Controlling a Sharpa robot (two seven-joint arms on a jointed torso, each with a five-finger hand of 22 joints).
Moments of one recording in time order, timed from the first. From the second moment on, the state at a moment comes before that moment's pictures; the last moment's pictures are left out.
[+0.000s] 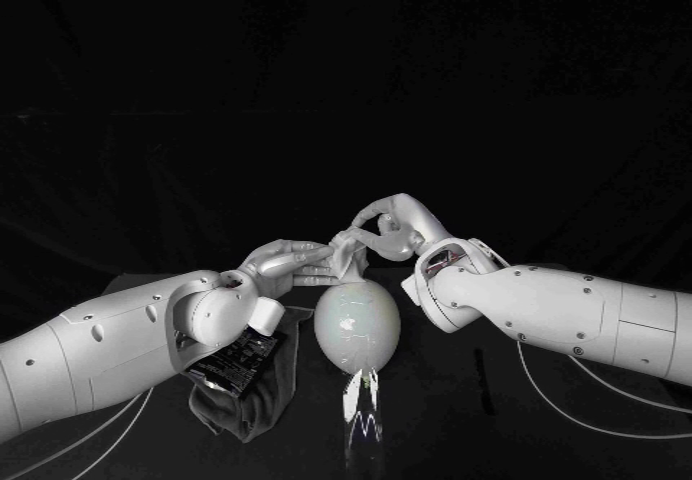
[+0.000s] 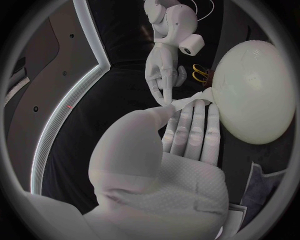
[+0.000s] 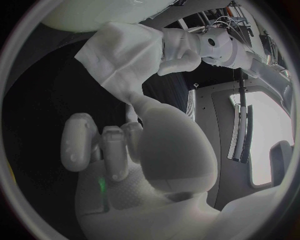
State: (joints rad) left arm 1.25 -0.68 -0.07 1.33 0.05 -0.01 0.20; left_hand 1.41 -0.01 0.59 0.10 0.04 0.90 0.18 0.44 0.26 1.13 0.14 0.07 0.06 1.00 0.13 0.08 0.22 0.17 0.86 0.29 0.08 0.07; right arm 1.35 -0.62 -0.15 1.43 -0.99 -0.79 -0.03; right_hand 1.38 -0.11 0.38 0.18 0.04 0.97 0.11 0.27 0.50 1.45 0.03 1.33 1.31 1.47 -0.04 1.56 1.31 0.06 1.39 0.06 1.21 1.31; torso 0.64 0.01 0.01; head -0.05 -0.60
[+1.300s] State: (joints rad) left arm 1.25 -0.68 -0.07 1.35 0.08 -0.04 0.24; left_hand 1.41 -0.01 0.57 0.09 0.04 0.89 0.18 0.46 0.28 1.20 0.12 0.09 0.07 1.05 0.11 0.16 0.27 0.17 0.91 0.28 0.11 0.08; right arm 1.34 -0.66 -0.15 1.57 -1.09 -0.76 -0.14; right_hand 1.31 -0.16 0.28 0.27 0.06 1.02 0.11 0.26 0.46 1.47 0.03 1.38 1.31 1.47 -0.03 1.57 1.31 0.07 1.45 0.08 1.31 1.31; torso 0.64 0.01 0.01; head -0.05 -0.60
